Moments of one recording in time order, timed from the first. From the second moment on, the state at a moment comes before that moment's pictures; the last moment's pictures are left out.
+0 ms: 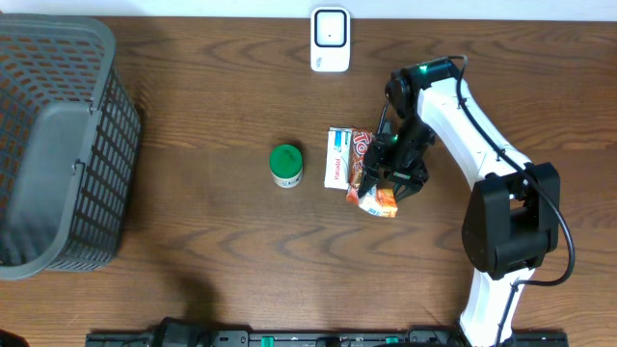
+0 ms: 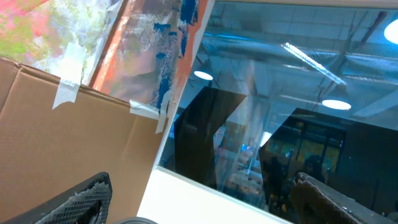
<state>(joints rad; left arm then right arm) -0.22 0.22 1.24 -0.36 -0.61 0.03 0.30 2.05 1.70 -1.65 -0.52 0.27</state>
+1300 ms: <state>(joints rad) -0.22 0.22 1.24 -0.38 -0.61 0.03 0.31 2.06 1.86 -0.29 -0.16 0.29</state>
